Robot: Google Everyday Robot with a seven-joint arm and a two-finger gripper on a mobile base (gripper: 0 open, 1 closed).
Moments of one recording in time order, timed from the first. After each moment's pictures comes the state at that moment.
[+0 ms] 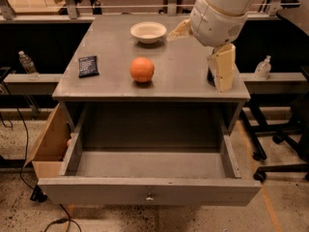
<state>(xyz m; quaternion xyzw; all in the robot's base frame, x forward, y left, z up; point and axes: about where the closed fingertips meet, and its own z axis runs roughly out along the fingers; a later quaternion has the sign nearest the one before) 0.540 -0.098 0.961 -0.87 0.48 -0.03 0.14</state>
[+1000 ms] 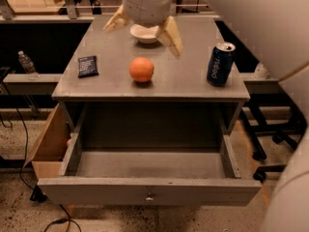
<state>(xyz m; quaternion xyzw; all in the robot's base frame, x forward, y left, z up) 0.606 0.018 0.980 -0.97 0.16 -0.14 0.10</state>
